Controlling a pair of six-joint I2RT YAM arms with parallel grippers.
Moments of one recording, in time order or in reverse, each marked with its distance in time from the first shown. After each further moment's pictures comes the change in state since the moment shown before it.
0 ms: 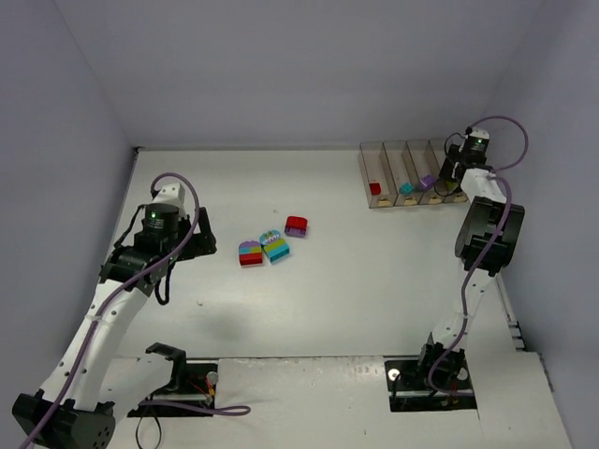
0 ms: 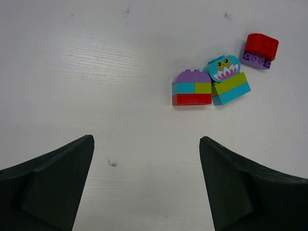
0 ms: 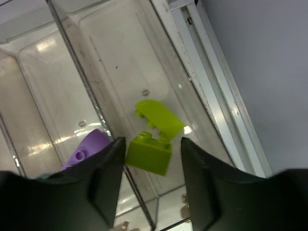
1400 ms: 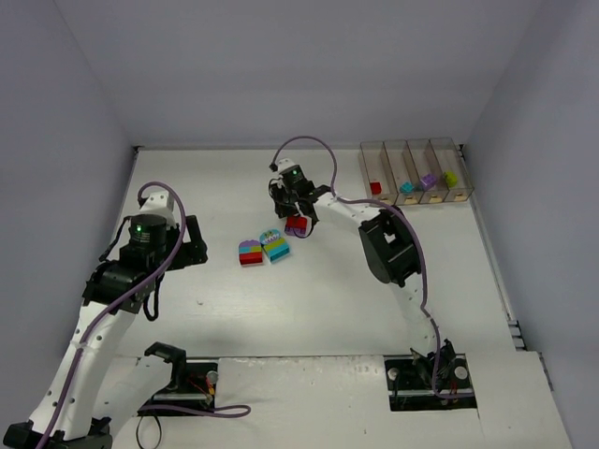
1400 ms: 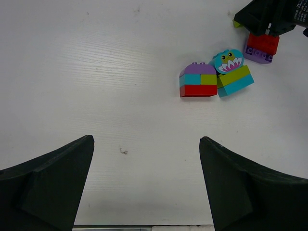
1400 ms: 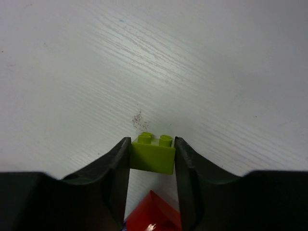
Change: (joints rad) left arm 0.000 -0.119 0.012 -0.102 -0.026 0.022; right arm 0.917 0.084 0.016 -0.013 -0.018 0.074
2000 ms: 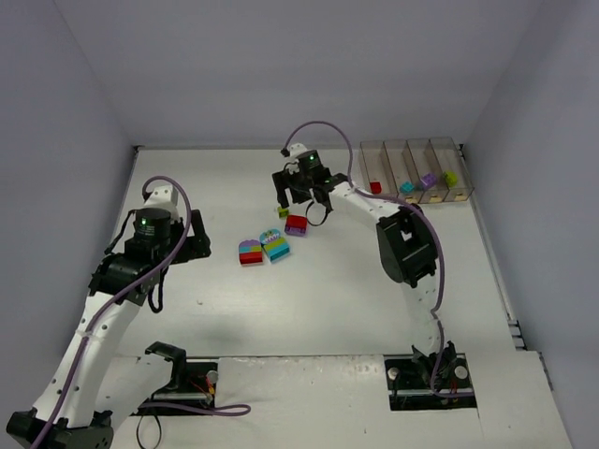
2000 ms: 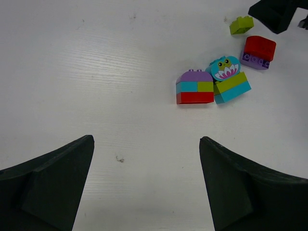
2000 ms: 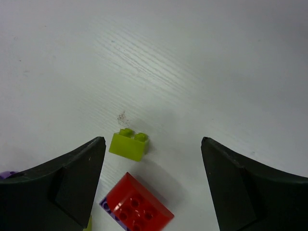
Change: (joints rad) left arm 0.000 0.053 0.000 0.060 0.006 0.002; right arm -0.087 -0.125 -0.031 -0.018 -0.095 -0.073
